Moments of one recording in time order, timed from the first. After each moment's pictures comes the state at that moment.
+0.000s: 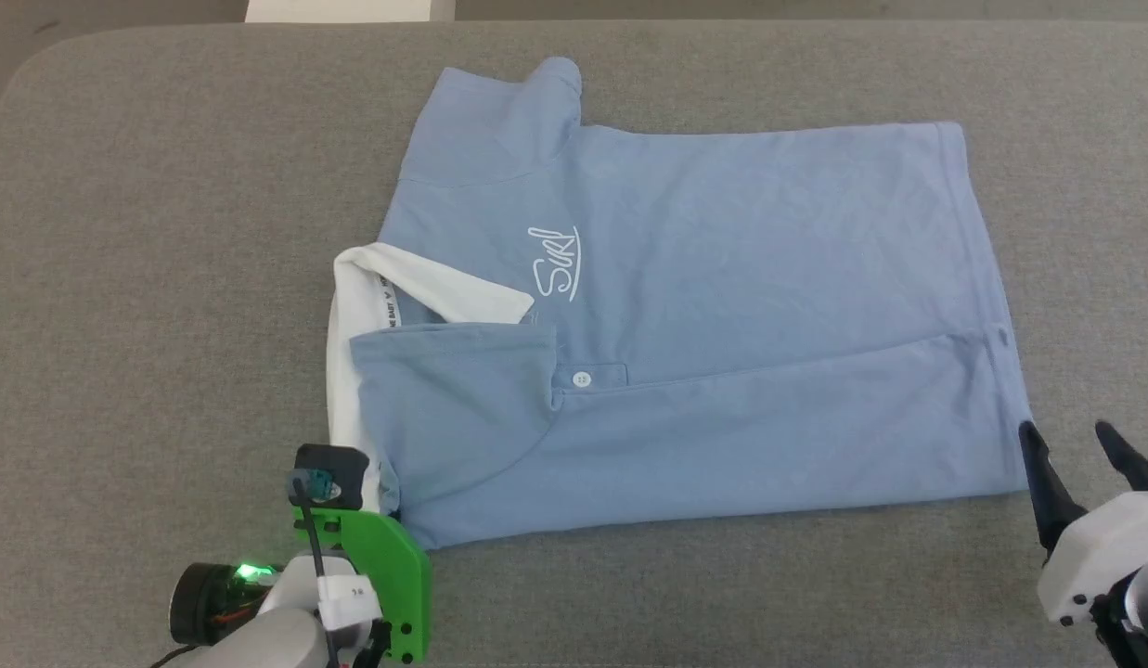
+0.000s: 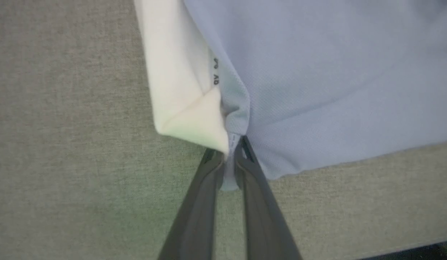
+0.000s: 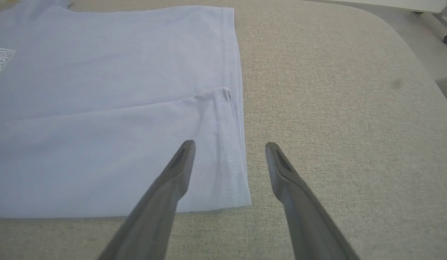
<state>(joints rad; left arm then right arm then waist) -0.32 0.63 -0.89 -0.02 -0.85 0.58 0.32 0.02 -0.17 -0.21 -0.09 0.18 0.13 0.31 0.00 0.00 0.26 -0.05</state>
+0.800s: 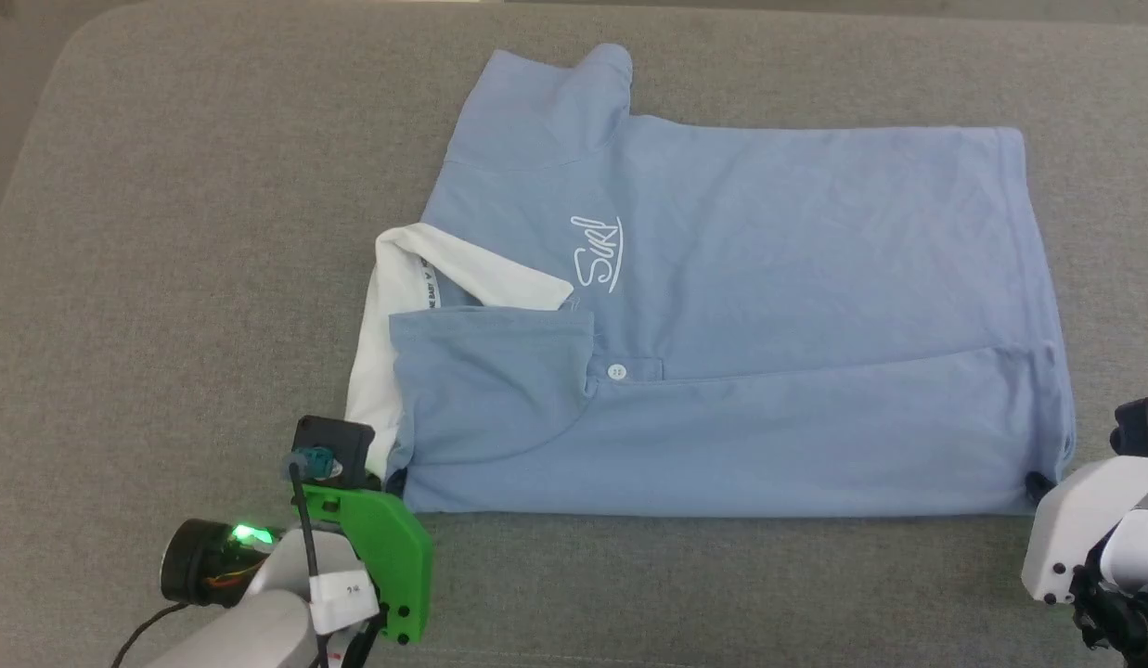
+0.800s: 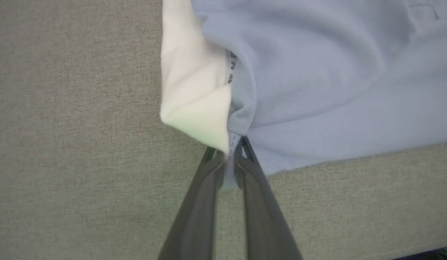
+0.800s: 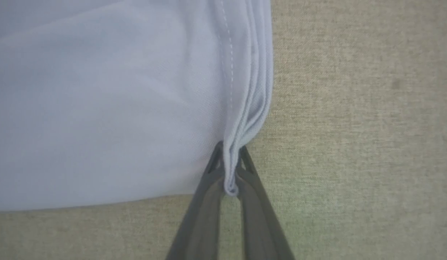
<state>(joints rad) -0.36 0.67 -0.90 -0.13 -0.80 0.57 0.29 -0.10 -0.13 -0.28 0.11 0.13 0.13 0.67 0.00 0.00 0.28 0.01</state>
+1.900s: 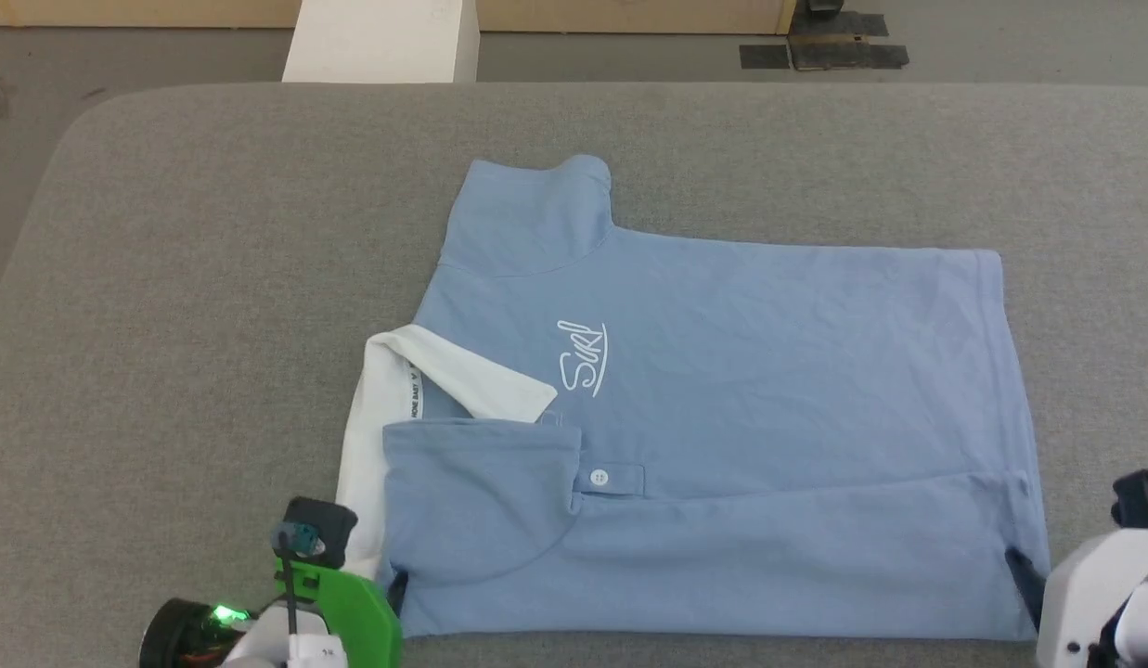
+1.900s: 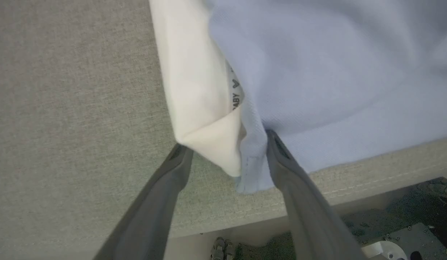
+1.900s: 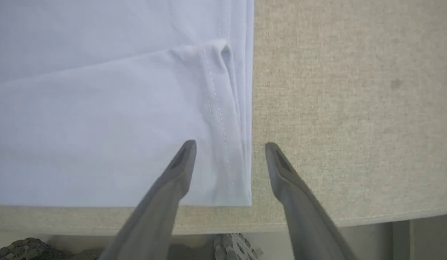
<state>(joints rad) -0.26 0.73 -0.96 -0.06 -0.86 0.47 0.30 0.07 -0.16 -0.25 -0.02 0.17 0.13 0.73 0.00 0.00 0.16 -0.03</state>
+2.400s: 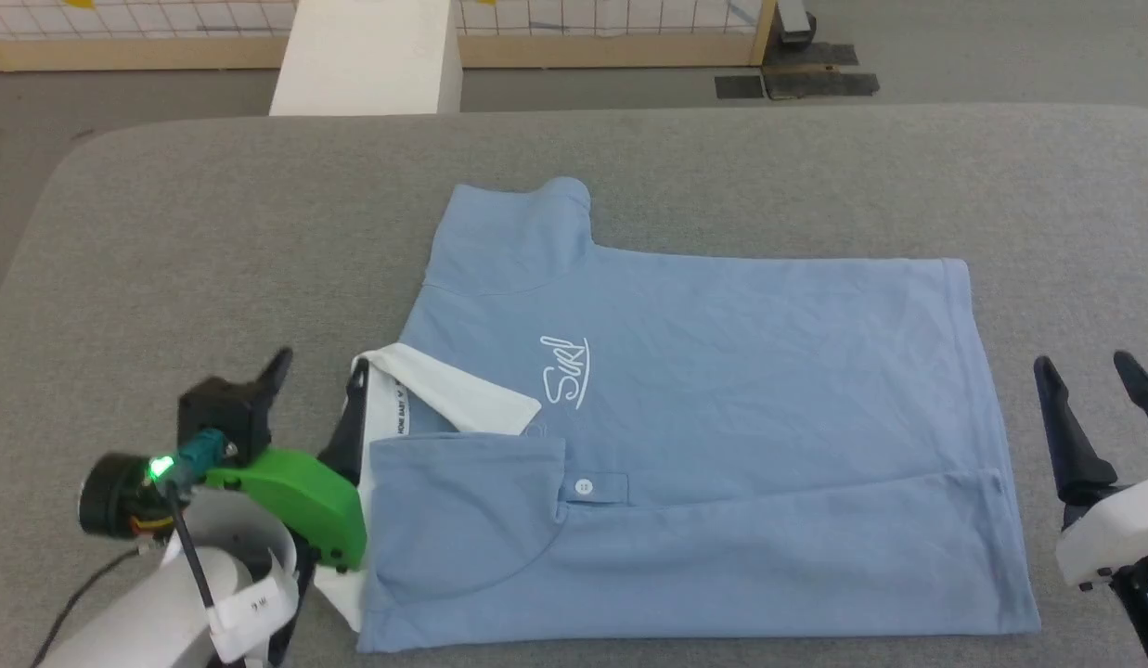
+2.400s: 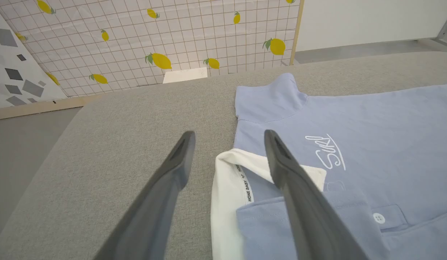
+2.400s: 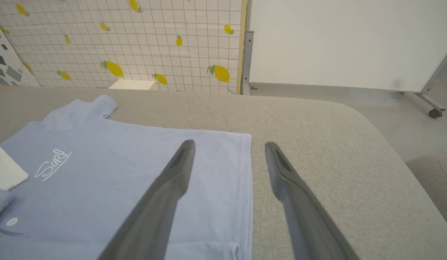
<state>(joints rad) -0.35 0.72 -0.78 -0.10 -0.78 0.46 -0.06 0.00 -0.27 -0.16 -0.14 0.28 0.13 0.20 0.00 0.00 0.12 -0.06</state>
